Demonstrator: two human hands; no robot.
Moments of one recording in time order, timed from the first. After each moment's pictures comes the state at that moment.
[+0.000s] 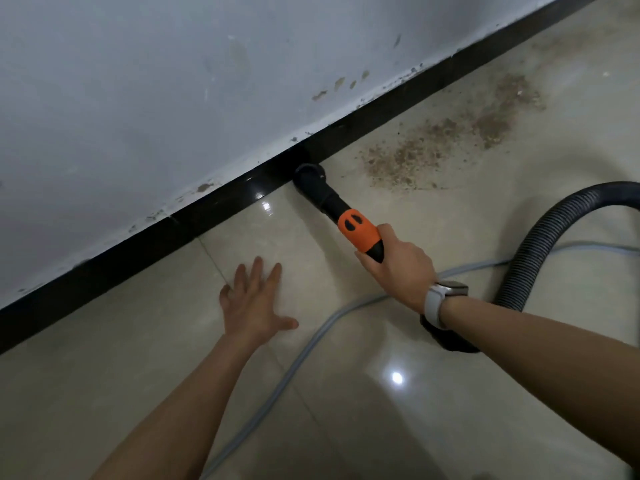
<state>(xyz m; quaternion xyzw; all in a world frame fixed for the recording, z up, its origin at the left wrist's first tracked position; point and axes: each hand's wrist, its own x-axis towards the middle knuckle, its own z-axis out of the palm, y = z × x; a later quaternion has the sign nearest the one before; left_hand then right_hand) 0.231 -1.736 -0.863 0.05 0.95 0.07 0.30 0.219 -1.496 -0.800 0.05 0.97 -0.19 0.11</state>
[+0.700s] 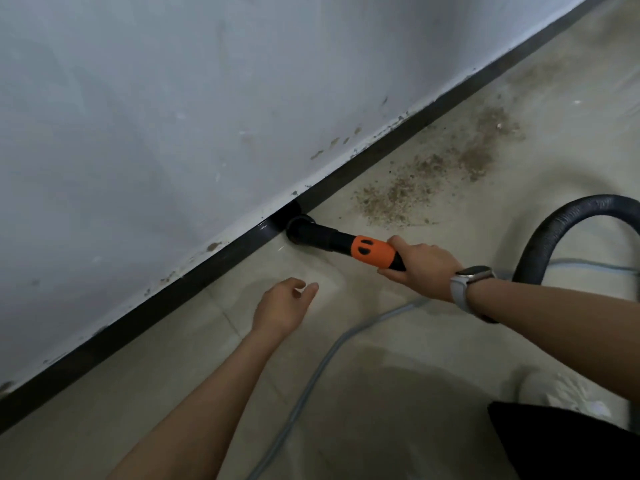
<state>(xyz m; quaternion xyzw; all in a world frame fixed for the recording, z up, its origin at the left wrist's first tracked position) 0.163 -1.693 -0.786 -0.04 0.89 0.35 0.29 0.155 -1.446 -0.757 -0.03 0.97 -0.09 0.22</state>
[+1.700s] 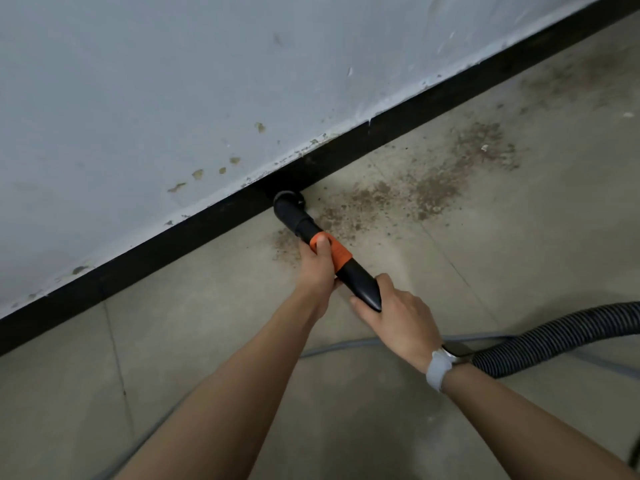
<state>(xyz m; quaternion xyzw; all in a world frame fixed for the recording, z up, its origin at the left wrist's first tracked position) 0.080 -1.376 -0.789 -0.35 0.61 0.68 0.17 0.146 -1.251 -0.804 0.00 0.95 -0.26 0.17</state>
